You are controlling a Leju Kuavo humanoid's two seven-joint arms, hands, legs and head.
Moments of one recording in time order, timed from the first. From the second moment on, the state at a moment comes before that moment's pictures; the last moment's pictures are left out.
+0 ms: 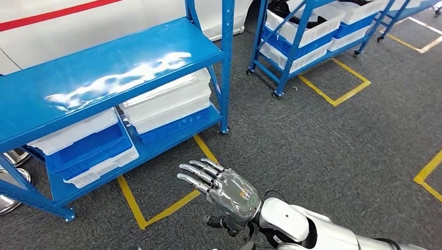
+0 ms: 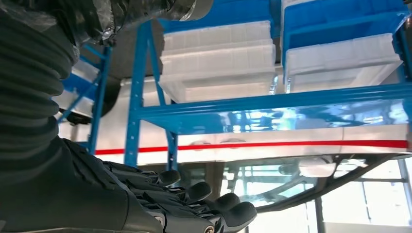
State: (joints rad) left arm 0.00 -0.16 0.03 -0.19 -0.13 0.03 -0.12; right arm -0.47 -0.46 1.12 -1.77 0.98 -0.27 -0.09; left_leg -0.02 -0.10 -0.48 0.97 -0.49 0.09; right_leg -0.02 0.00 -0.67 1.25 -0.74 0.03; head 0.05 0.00
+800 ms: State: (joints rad) left arm -0.01 -0.16 0.03 -0.19 -0.13 0.04 -0.11; right arm -0.46 -0.46 1.13 -1.74 0.98 -0.27 -0.09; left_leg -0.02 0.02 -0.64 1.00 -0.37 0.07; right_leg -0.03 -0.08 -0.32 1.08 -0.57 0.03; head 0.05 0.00
